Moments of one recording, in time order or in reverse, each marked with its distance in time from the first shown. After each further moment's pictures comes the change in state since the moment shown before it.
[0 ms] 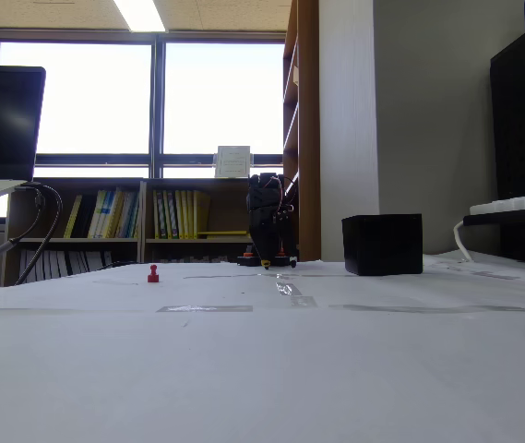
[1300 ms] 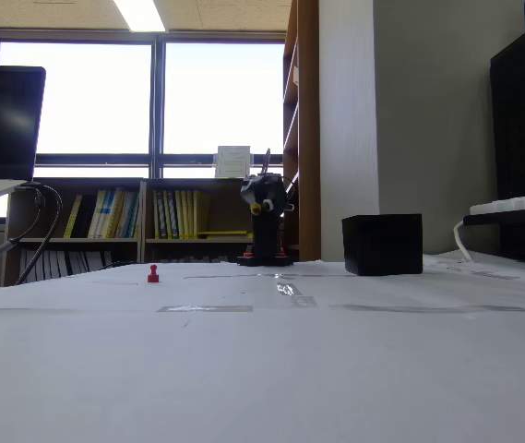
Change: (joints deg) arm 10.2 1.1 0.0 -58.7 6.9
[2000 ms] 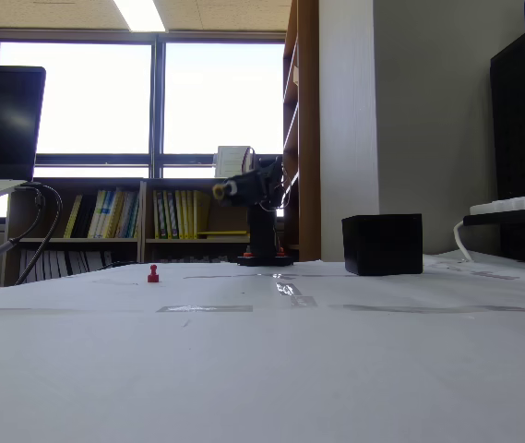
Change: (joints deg) arm 12.0 63.6 6.1 -49.7 -4.0
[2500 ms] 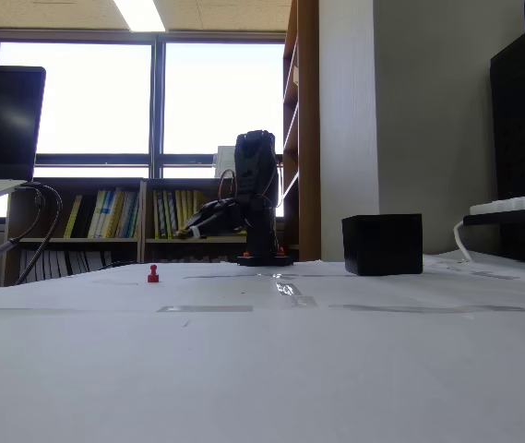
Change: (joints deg) arm 7.6 39.5 7.5 -34.6 -5.5
